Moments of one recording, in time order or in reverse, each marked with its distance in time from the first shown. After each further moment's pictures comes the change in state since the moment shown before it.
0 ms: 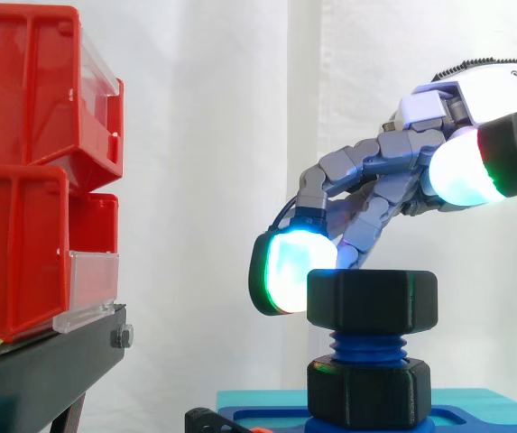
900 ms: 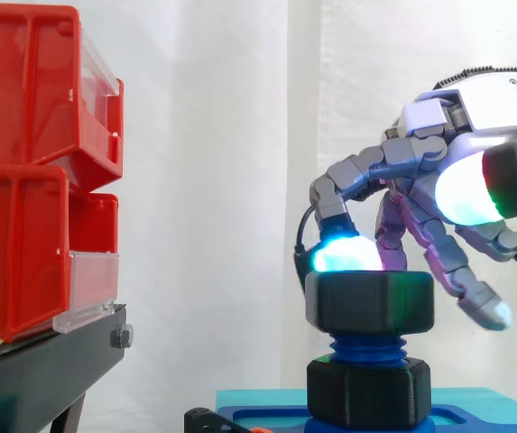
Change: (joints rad) arm -0.029 0.000 0.000 0.000 -0.040 -0.009
